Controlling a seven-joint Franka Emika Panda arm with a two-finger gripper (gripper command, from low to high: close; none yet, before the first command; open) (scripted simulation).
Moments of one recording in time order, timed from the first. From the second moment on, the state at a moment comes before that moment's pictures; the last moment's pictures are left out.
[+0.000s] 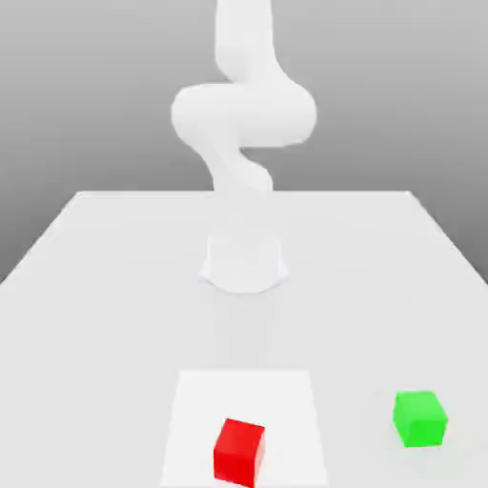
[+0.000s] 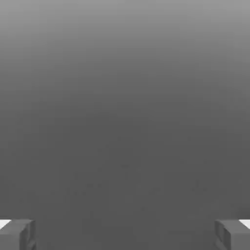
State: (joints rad) arm -0.02 -0.71 0.01 -2.32 -0.01 2.34 0.83
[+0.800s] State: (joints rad) arm -0.09 0.17 0.07 -2.48 -0.04 2.68 1.08
